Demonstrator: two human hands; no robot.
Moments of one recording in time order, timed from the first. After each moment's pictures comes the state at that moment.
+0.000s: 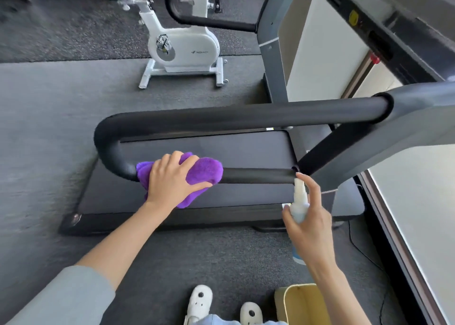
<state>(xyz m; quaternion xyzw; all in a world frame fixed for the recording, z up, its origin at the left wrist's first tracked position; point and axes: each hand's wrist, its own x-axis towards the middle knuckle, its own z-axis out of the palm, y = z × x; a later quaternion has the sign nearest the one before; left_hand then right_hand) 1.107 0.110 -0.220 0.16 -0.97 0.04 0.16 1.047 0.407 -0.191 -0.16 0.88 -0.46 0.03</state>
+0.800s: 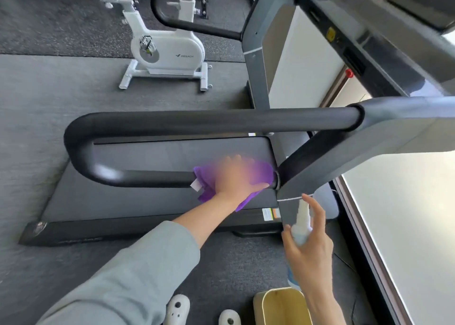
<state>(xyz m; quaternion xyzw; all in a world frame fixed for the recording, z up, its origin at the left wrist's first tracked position) 0.989 0.253 -0.230 0.14 -0.99 0.03 0.08 1.061 0.445 -0.193 -0.07 0.88 -0.47 0.00</state>
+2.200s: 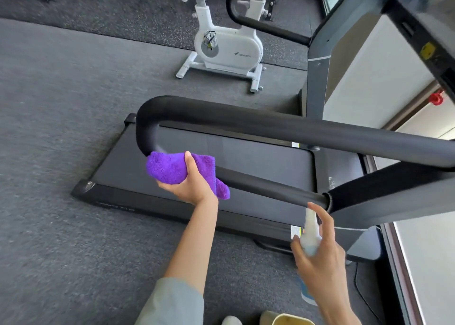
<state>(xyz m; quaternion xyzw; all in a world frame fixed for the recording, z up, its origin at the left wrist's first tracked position) 1.067 0.157 -0.229 0.58 -0.18 -0.57 0.55 1.048 0.399 -0.200 -0.21 0.87 -0.44 0.09</state>
